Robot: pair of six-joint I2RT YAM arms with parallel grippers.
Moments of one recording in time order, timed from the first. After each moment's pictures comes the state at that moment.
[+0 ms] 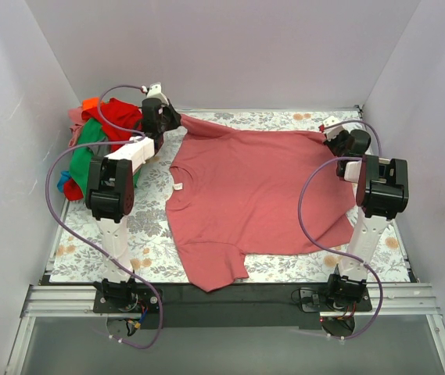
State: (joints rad) left arm -0.17 2.14 1.59 0.26 0.06 -0.39; right arm -0.16 2.12 1.16 0.71 -0.31 -0.70
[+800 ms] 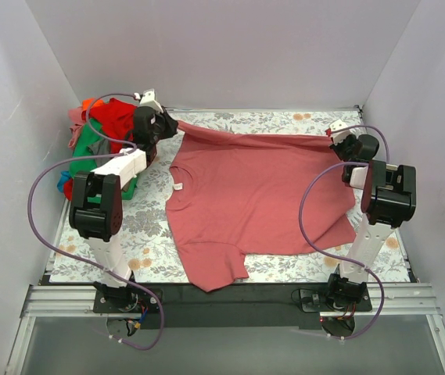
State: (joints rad) left arm -0.17 1.88 1.31 0.31 0.11 -0.40; right arm -0.20 2.01 1.02 0.75 -0.35 -0.71
